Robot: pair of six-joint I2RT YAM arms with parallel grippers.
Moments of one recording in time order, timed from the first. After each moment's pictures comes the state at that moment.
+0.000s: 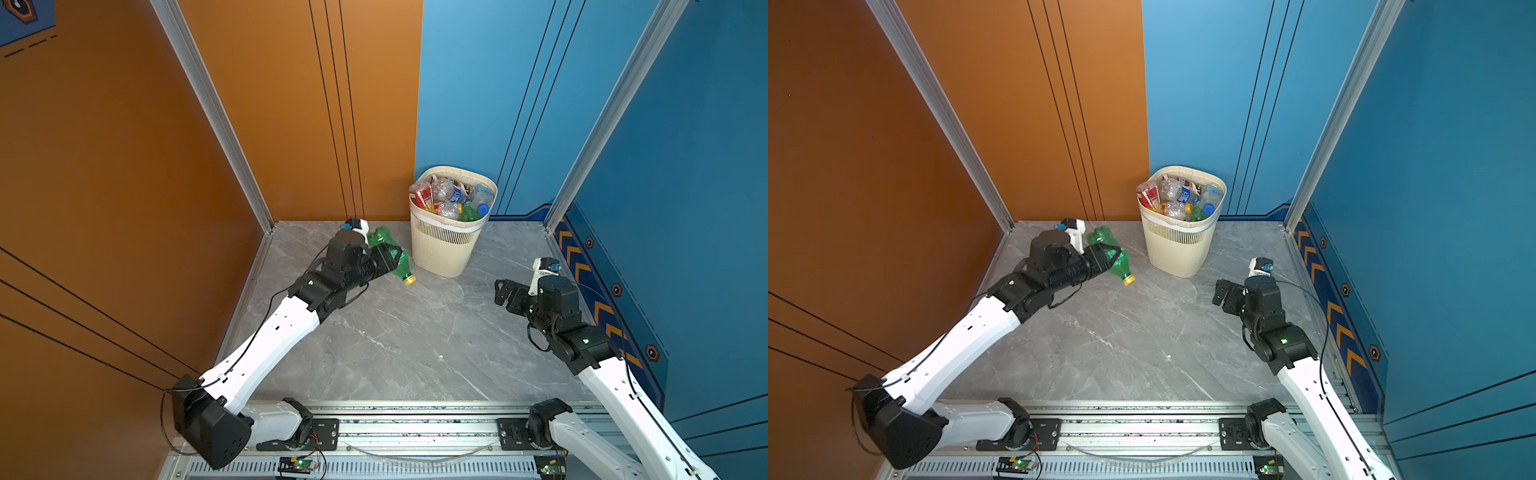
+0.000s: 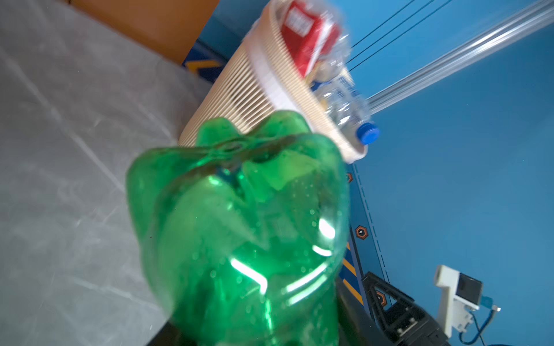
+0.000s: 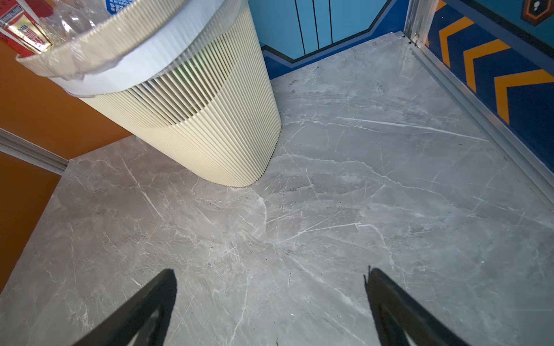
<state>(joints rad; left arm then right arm) -0.57 1.34 1.36 -0.38 0.10 -0.82 0.28 0.82 0.82 -0.54 0.16 0.49</state>
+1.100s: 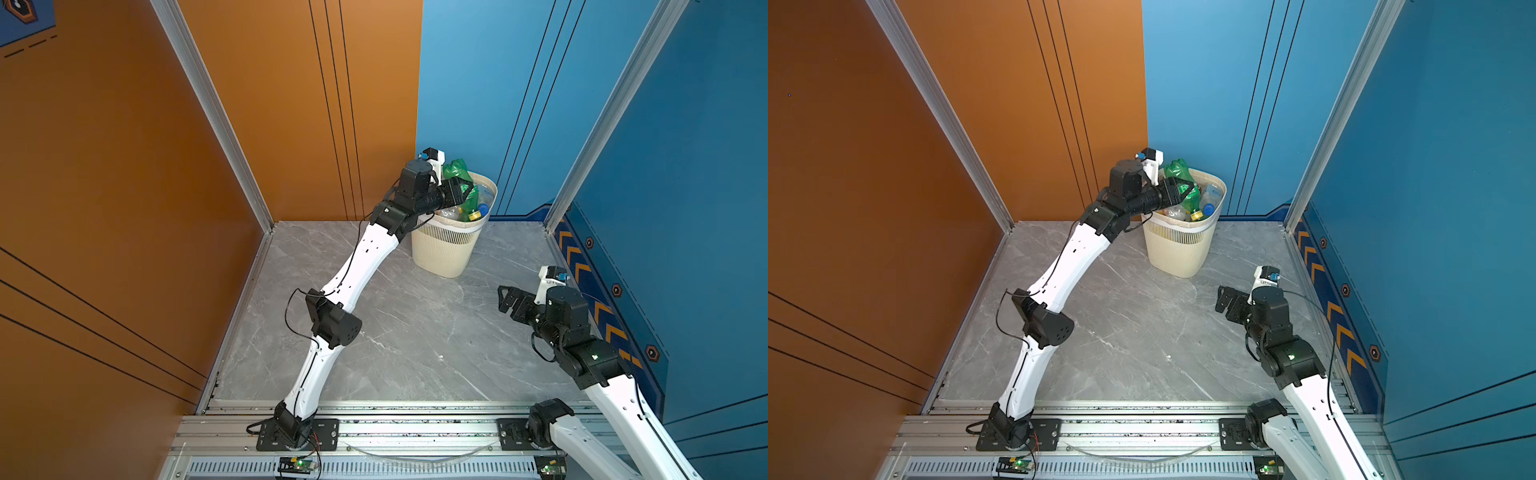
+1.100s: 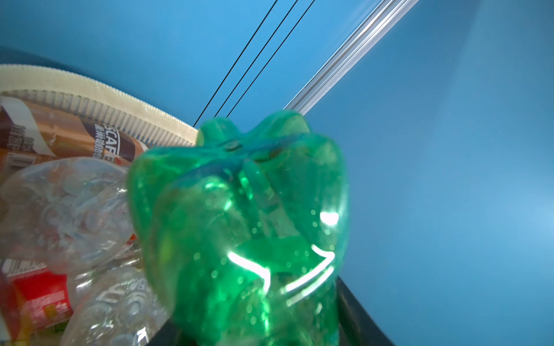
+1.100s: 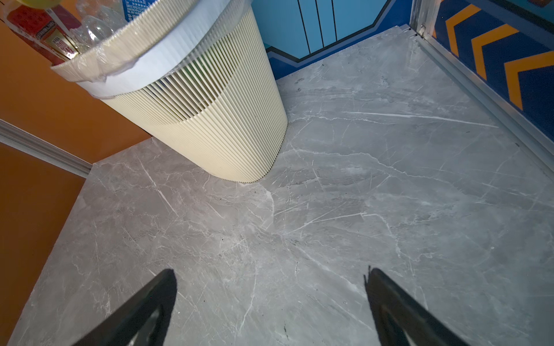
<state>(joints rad) -0.63 2.34 2.72 -0.52 0.27 -0.71 0.27 0.71 0.77 -0.56 0.12 0.52</state>
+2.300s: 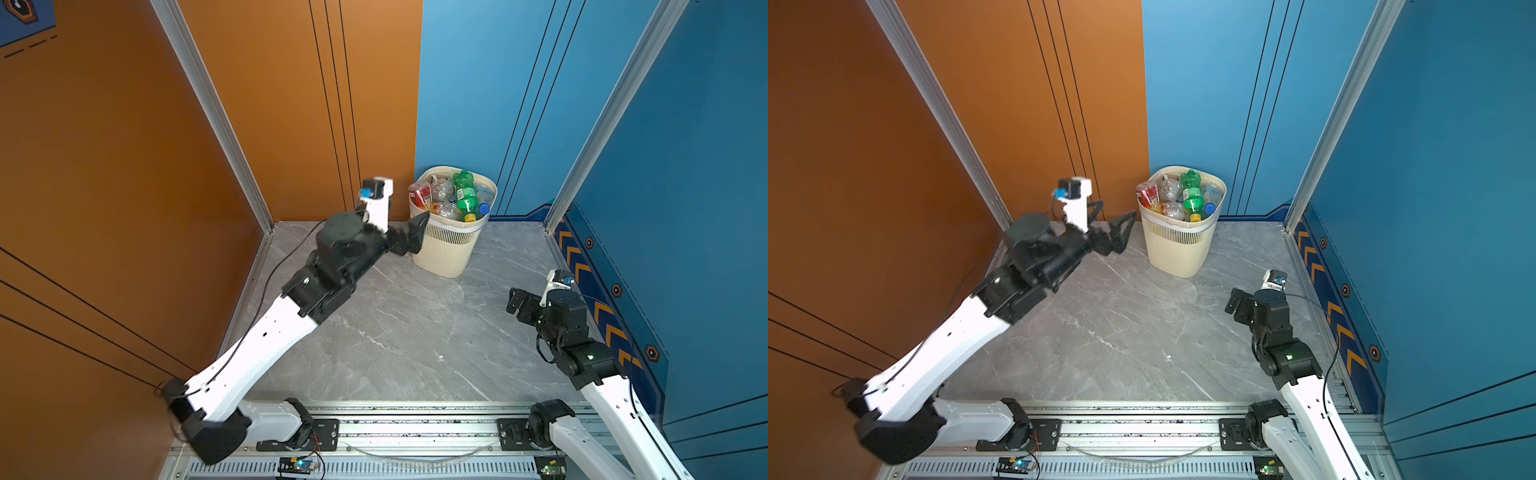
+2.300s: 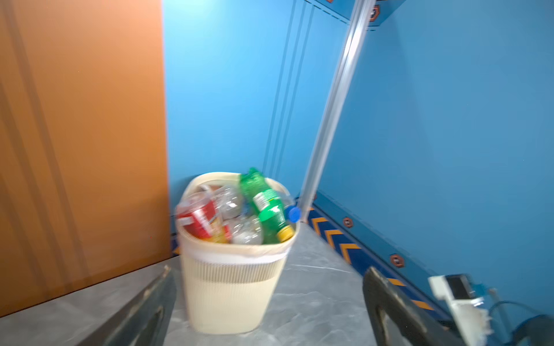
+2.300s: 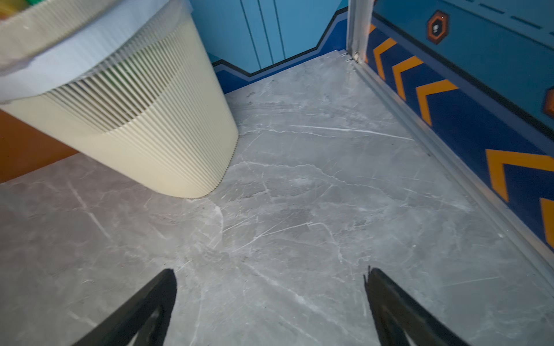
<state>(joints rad) -0.72 1.15 1.27 -0.08 -0.20 -0.16 0.20 0.70 0.66 -0.49 0.29 0.41</state>
